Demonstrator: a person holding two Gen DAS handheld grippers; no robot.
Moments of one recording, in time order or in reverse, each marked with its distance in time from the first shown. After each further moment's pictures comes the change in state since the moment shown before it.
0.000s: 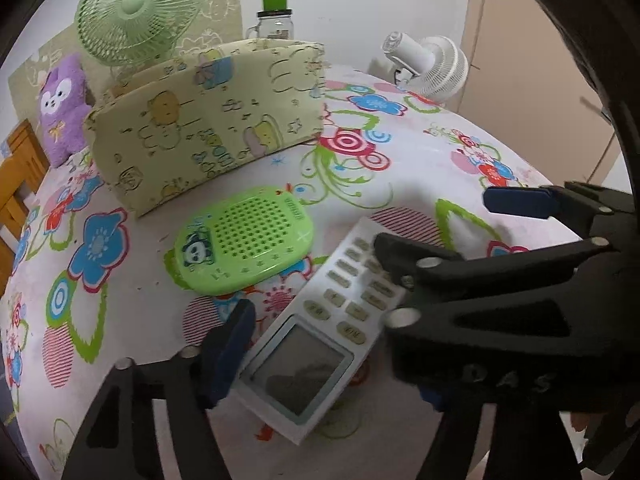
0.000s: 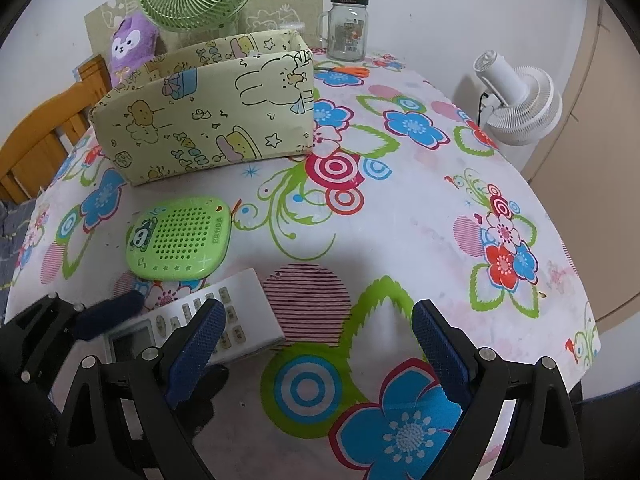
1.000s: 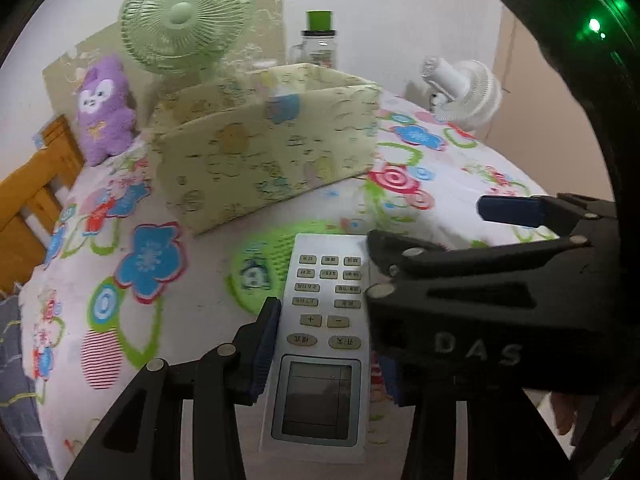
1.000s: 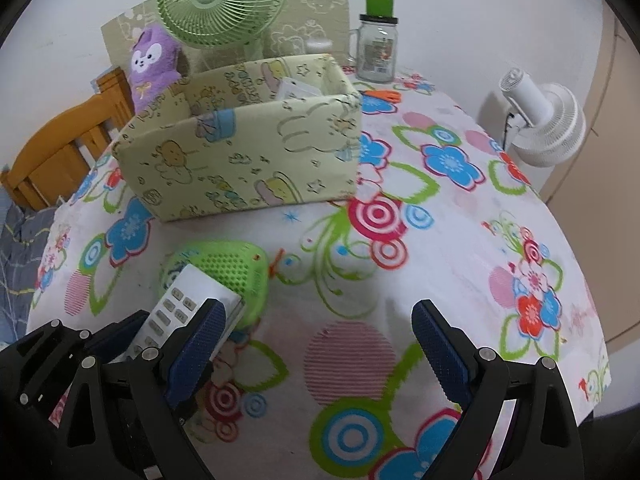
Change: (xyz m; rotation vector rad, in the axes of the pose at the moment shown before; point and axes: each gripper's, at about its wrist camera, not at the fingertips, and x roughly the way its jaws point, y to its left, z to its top) left arm -0.024 0.028 0.011 -0.096 -0.054 0.114; right arm 0.001 0.021 0.036 -0.021 -0.035 0.085
